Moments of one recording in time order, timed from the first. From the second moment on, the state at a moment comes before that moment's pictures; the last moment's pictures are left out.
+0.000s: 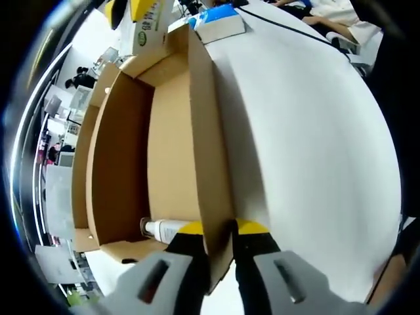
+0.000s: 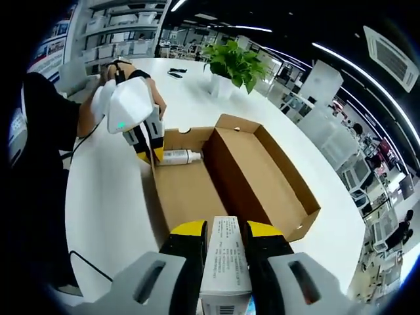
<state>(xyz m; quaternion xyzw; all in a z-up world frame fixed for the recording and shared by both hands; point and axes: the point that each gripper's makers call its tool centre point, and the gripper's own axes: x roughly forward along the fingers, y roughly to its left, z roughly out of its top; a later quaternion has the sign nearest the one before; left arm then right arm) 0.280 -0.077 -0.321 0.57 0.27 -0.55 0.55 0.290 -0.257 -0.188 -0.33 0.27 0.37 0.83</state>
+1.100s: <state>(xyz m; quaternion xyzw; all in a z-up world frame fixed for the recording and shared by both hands) 0.281 -0.077 -0.320 0.56 0.27 -0.55 0.55 0.261 -0.334 -0.142 -0.31 0.26 0.30 0.86</state>
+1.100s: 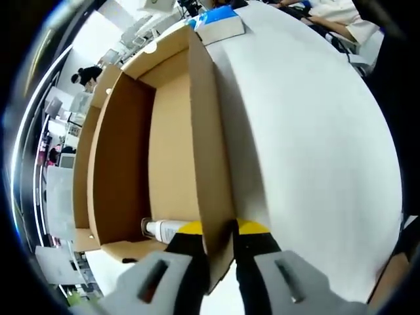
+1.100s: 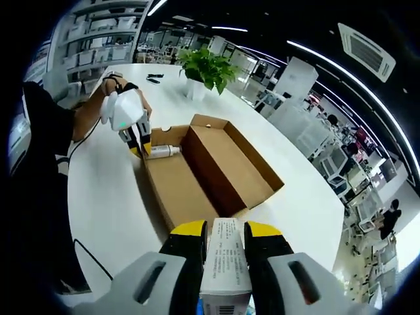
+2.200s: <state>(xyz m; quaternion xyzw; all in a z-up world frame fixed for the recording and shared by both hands) 0.281 -0.077 -0.320 0.56 0.27 -0.55 0.55 0.239 -0.372 -0.182 -0.27 0.29 0.27 0.88</state>
